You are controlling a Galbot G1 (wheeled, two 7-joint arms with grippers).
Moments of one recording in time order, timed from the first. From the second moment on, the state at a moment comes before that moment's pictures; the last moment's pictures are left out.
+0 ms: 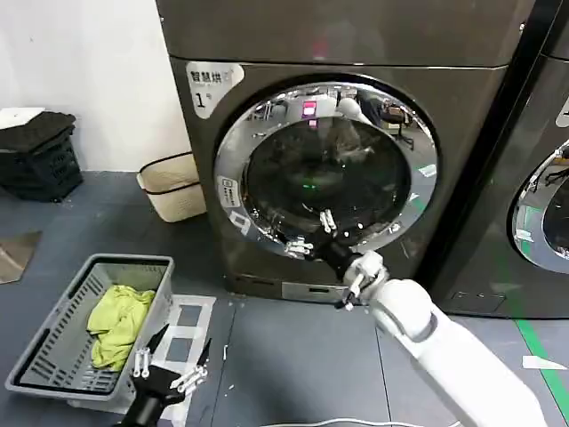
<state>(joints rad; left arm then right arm) 1.86 -1.56 -0.70 -2.36 0.12 0.07 0.35 -0.59 1.00 -0.14 1.76 0.43 -0.08 -0.10</state>
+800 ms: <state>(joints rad) 1.86 -1.57 -0.70 -2.37 0.12 0.07 0.36 -0.40 1.14 -0.29 1.56 0.42 -0.07 -0.13</state>
